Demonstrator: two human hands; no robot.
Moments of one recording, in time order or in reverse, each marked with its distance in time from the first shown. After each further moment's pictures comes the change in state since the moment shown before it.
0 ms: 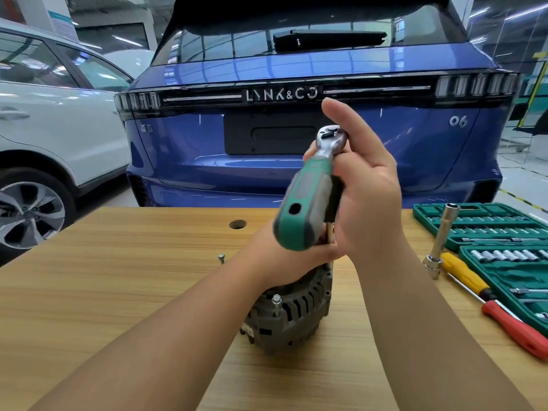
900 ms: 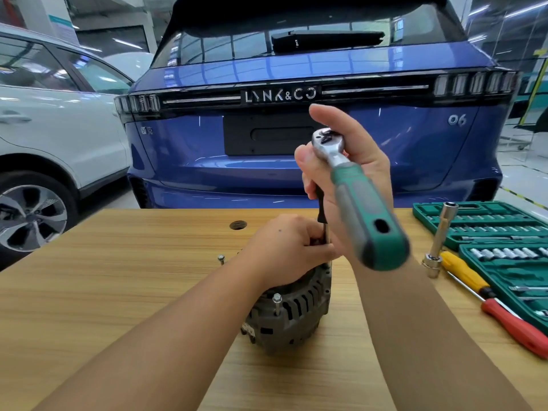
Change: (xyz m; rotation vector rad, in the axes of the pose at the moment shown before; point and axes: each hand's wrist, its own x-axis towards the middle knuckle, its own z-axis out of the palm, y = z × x) left_hand -0.006 0.007 -0.001 -0.009 0.043 0.050; right_hand 0.000 -0.002 0.005 -0.073 -0.024 -0.059
